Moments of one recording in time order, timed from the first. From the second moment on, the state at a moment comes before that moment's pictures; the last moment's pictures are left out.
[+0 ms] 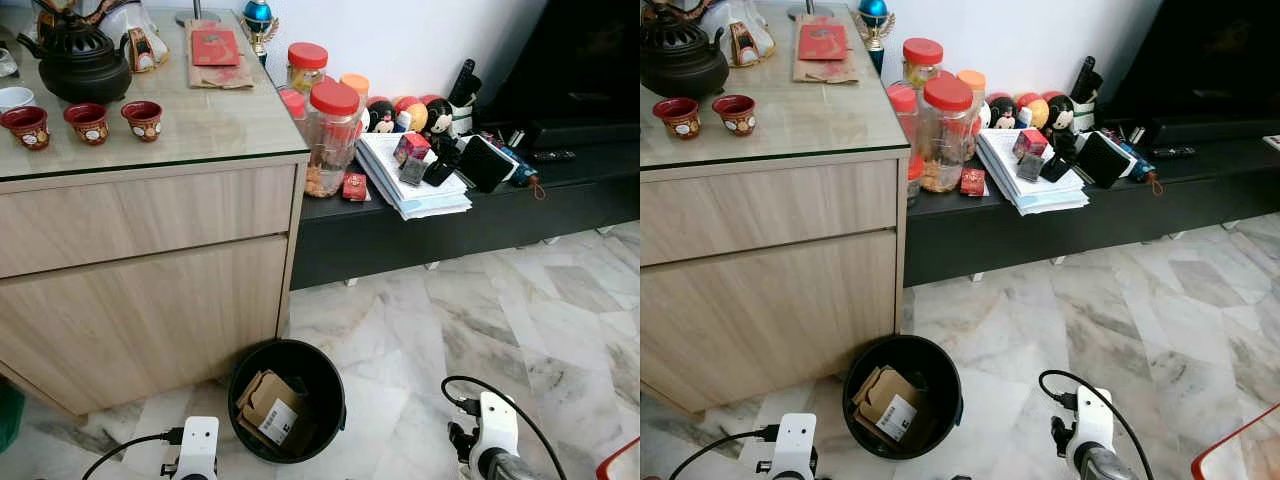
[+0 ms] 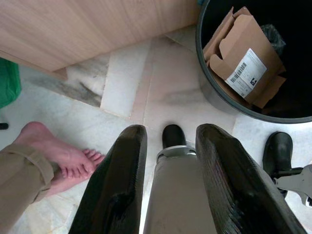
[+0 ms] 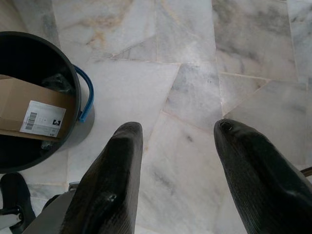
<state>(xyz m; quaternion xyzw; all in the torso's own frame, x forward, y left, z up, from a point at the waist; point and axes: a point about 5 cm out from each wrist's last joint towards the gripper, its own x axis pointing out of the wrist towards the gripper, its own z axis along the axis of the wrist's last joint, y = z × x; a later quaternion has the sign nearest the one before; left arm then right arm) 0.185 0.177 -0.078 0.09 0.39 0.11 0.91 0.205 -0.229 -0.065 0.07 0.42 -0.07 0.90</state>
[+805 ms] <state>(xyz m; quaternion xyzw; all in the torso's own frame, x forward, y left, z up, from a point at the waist) 0.200 0.172 -0.070 0.09 0.36 0.10 0.92 0.223 -0.226 -0.055 0.07 0.39 -0.06 0.92</state>
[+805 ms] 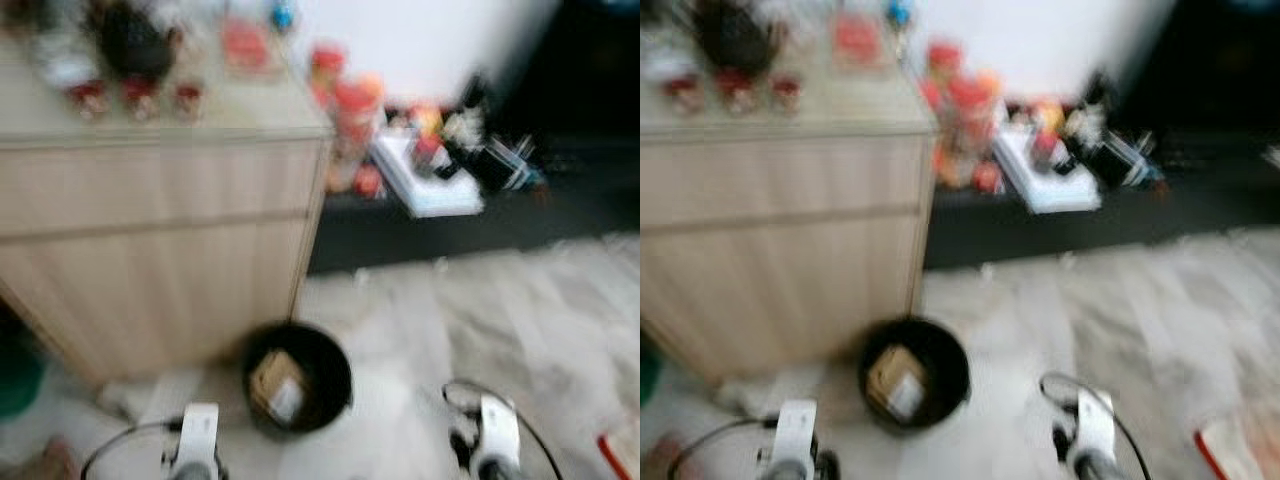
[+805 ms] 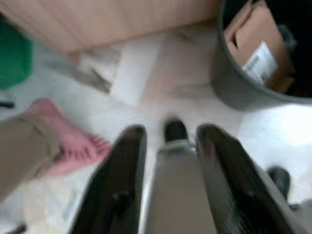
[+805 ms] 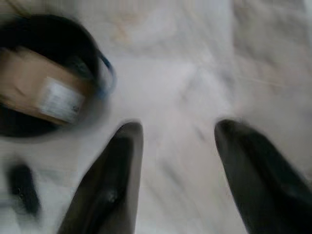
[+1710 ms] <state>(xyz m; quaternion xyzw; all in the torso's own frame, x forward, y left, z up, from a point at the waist) 0.185 0.170 -0.079 0.08 0.39 0.10 0.91 0.213 -0.231 -0.059 0.06 0.40 -0.07 0.91</state>
